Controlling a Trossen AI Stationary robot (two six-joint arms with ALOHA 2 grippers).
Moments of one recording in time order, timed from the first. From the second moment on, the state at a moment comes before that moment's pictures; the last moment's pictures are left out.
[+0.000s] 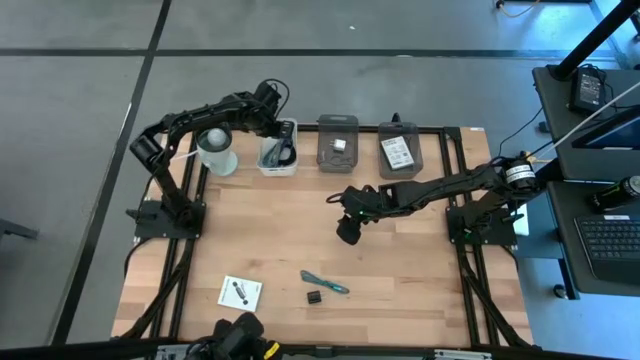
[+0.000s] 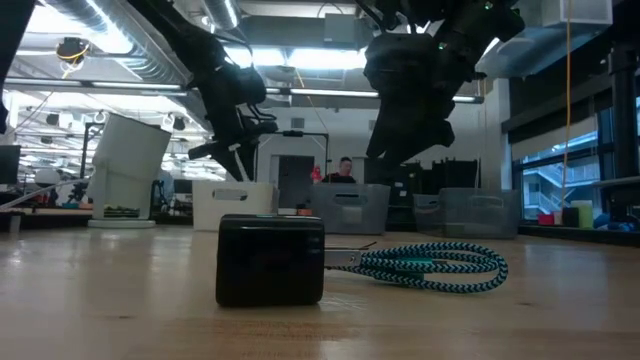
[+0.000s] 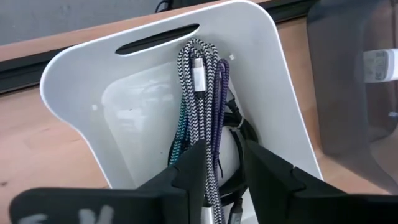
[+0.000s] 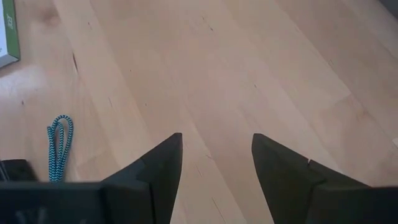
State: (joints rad) left arm 0.83 1.71 1.25 -0.66 0.09 -0.51; right arm 0.07 1.62 1.04 -0.37 0.14 0.60
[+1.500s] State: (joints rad) left arm -0.34 1.37 1.25 -1.34 -0.10 -1.29; right arm 0.07 1.63 1.04 -0.14 0.05 0.41
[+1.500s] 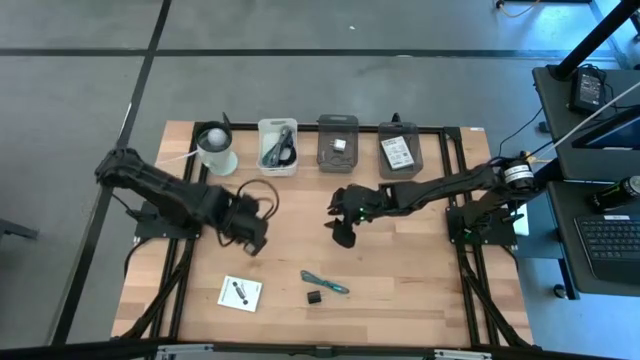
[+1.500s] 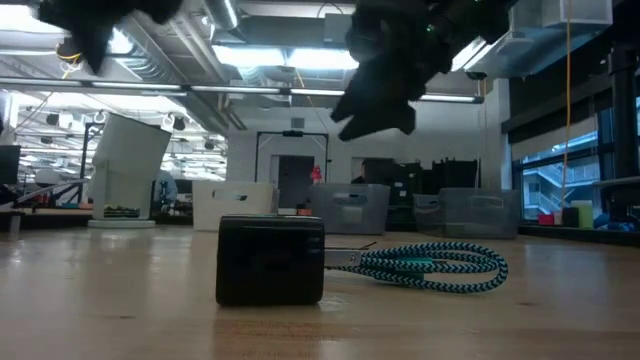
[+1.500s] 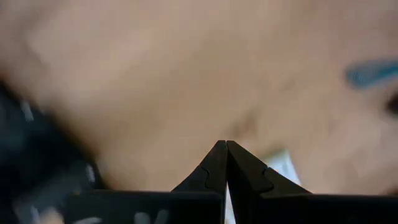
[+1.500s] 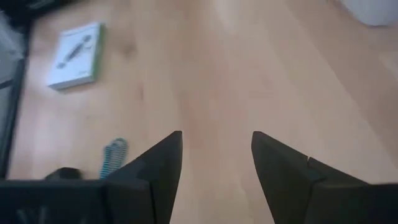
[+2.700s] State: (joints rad) left arm -0.65 1.56 0.76 -0.56 0.12 -1.61; right arm 0.06 1.68 1.04 -0.05 -0.08 0.38
